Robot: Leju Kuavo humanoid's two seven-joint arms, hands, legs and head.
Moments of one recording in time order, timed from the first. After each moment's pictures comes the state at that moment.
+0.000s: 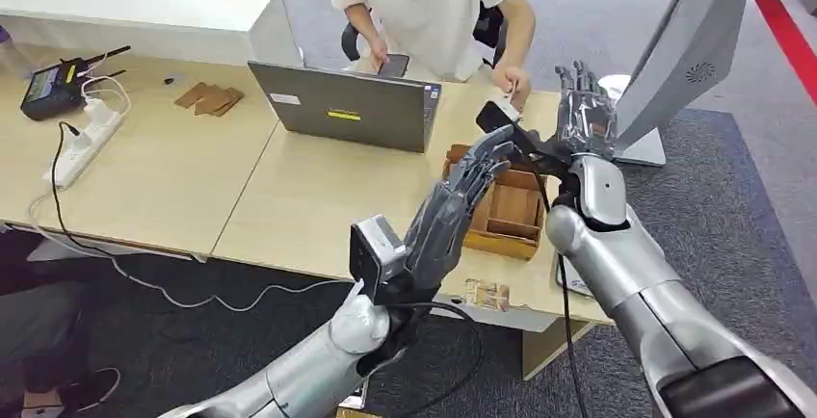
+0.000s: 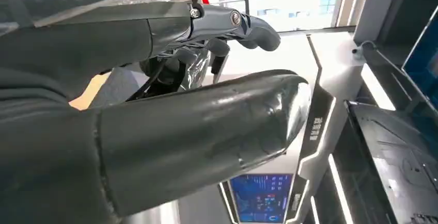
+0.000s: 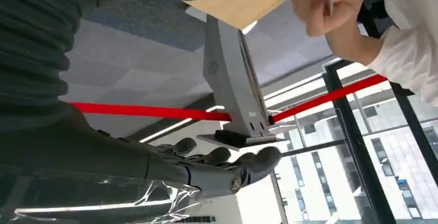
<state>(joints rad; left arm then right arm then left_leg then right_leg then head) -0.49 -0.20 -1.02 -1.29 0.18 0.30 -0.49 -1.02 -0.02 0.81 -0.59 0.85 -0.45 0.27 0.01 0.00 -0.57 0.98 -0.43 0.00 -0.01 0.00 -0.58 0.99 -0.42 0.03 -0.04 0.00</state>
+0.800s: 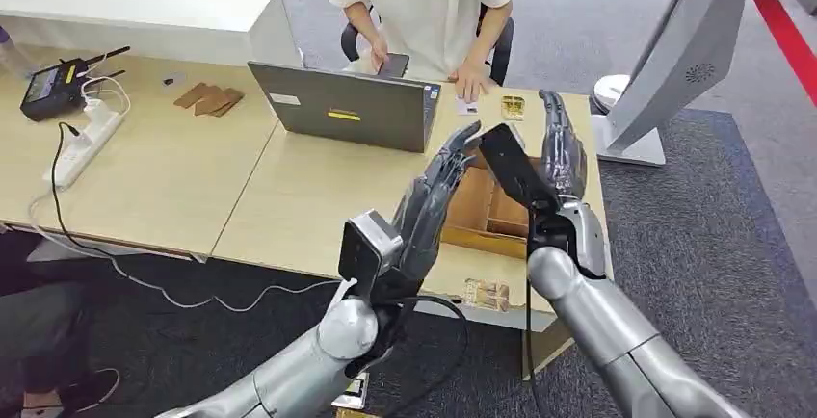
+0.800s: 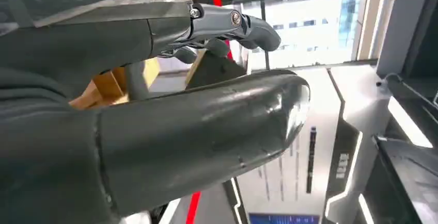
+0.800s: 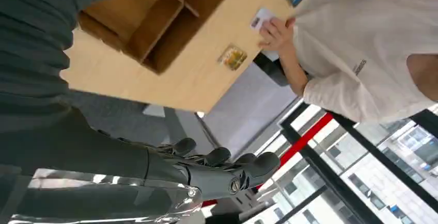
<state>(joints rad) -0.47 -0.15 -1.02 -1.36 0.11 0.46 -0.39 -0.76 -0.06 0.78 -0.97 0.51 -0.55 0.16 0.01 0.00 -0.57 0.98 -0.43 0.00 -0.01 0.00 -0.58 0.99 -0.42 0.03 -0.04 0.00</state>
